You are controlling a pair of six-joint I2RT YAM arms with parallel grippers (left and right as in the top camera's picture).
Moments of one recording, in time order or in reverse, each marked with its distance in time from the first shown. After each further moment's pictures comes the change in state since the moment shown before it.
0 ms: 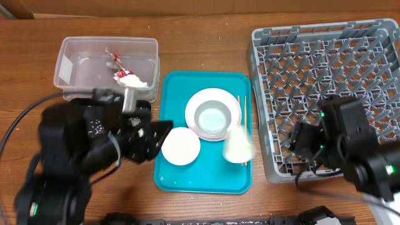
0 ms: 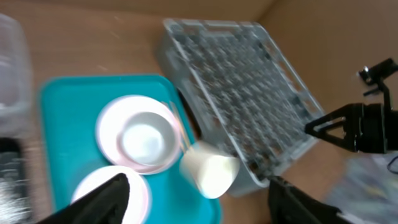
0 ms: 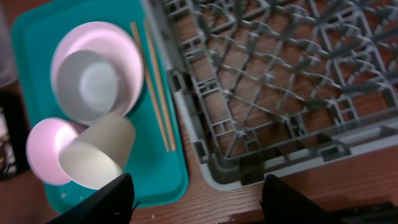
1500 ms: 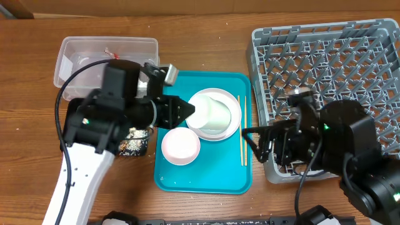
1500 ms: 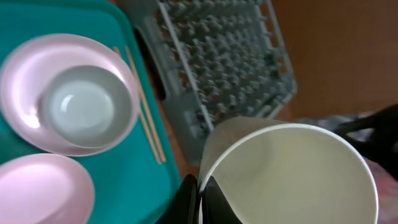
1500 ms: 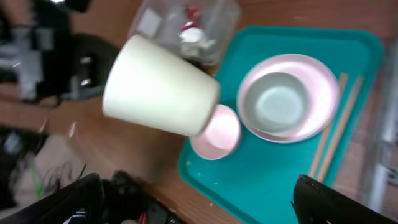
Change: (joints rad) left arm -0.155 0.378 0.021 0.078 0.137 -0.094; right arm 0.184 -0.092 -0.011 0.378 -0.417 -0.165
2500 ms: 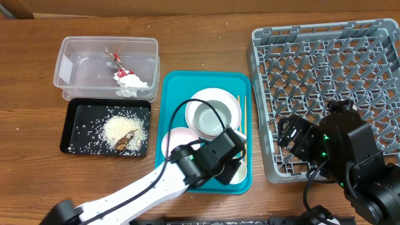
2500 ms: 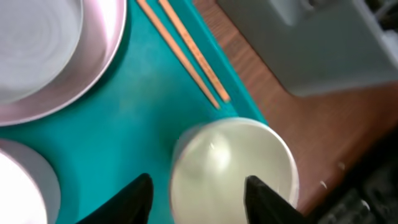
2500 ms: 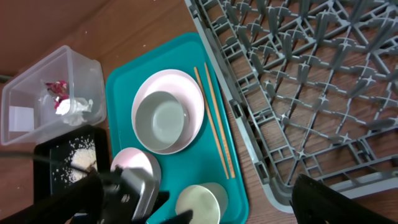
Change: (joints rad) left arm -0.742 0.164 -0.351 0.307 -0.727 -0.073; right arm 0.001 -0.040 0.000 -0.231 0.514 0.437
